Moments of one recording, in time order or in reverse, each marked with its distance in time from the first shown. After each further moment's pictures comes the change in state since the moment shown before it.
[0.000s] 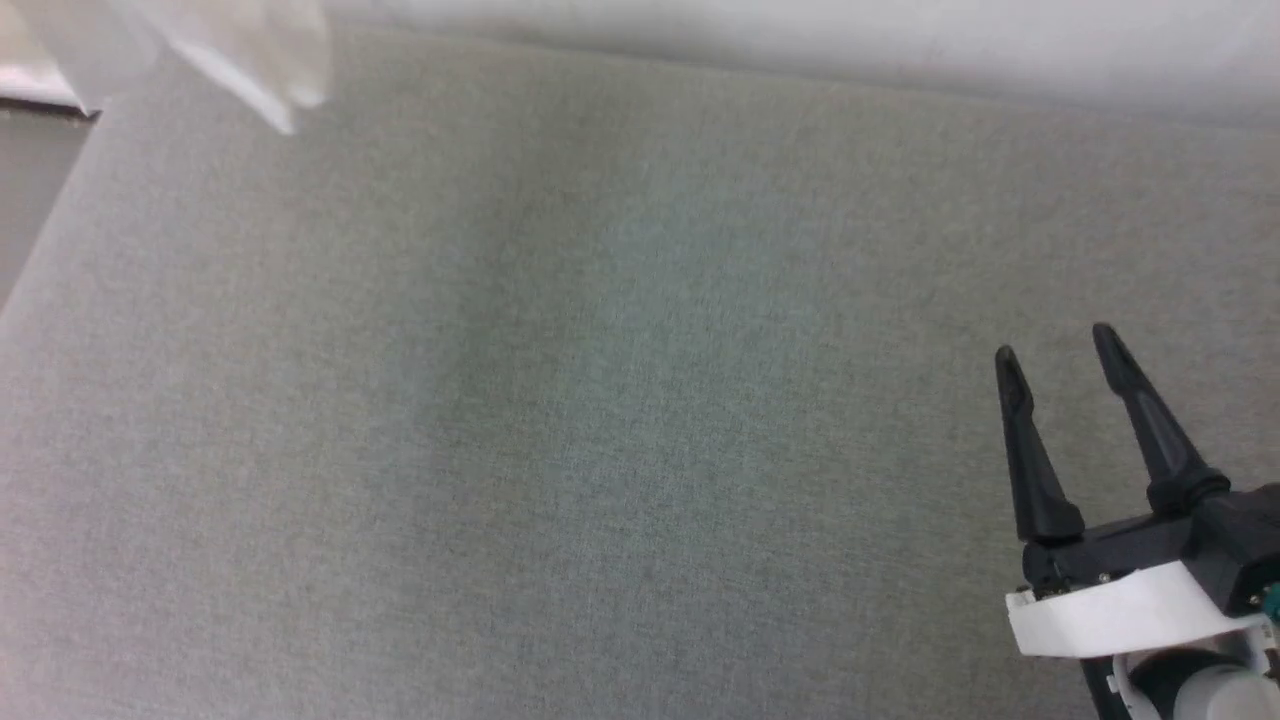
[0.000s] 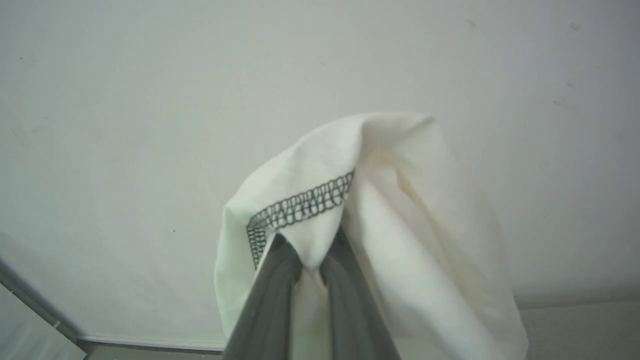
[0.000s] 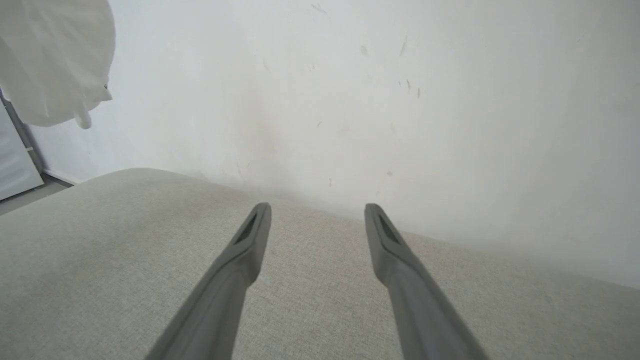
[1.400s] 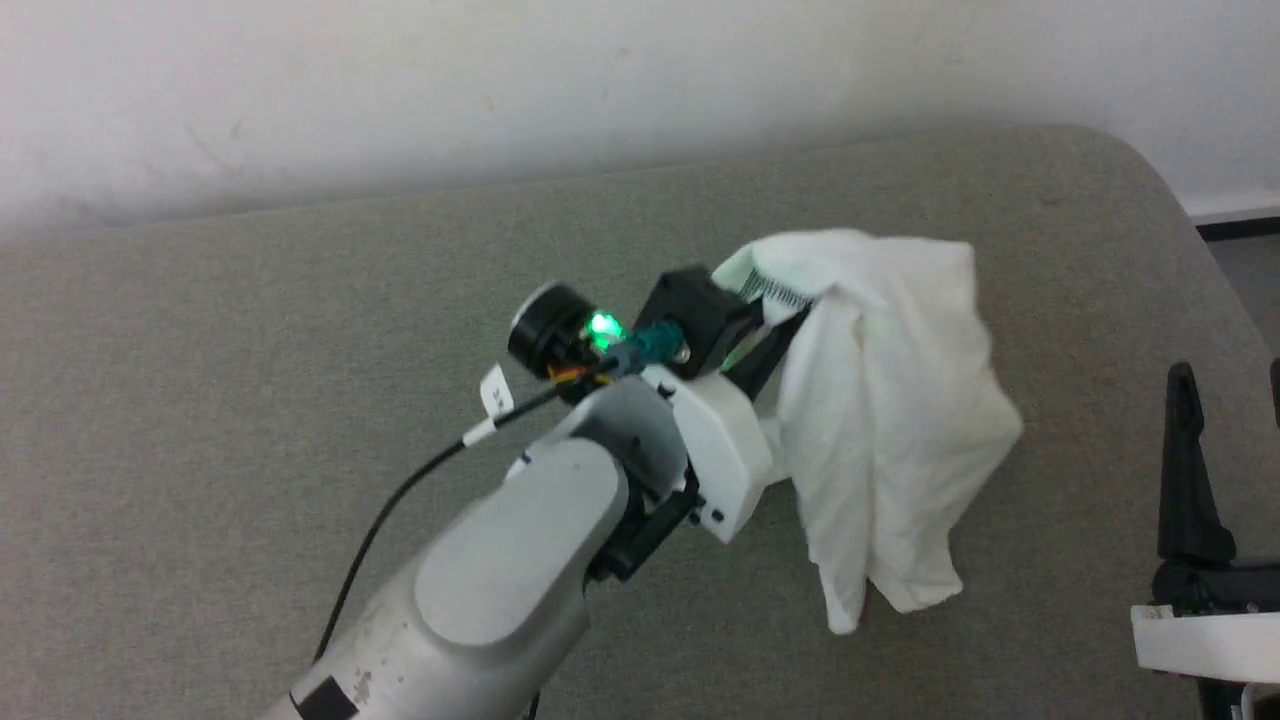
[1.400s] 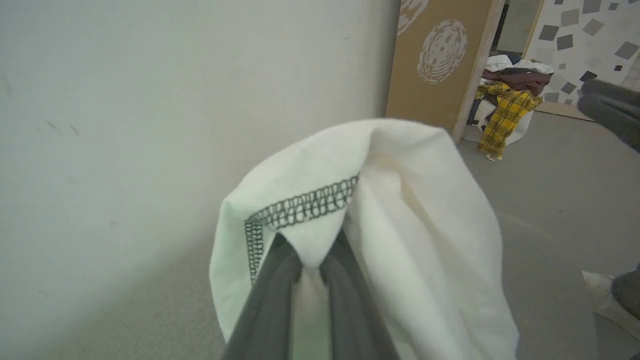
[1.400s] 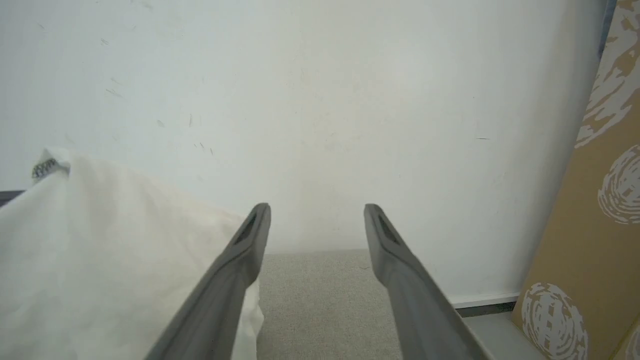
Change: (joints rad) left arm 0.449 -0.536 -0.518 -0.247 0.043 0.127 -0.120; right arm 0.085 0.007 -0.201 -0.024 0.102 0.000 -0.070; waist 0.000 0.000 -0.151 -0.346
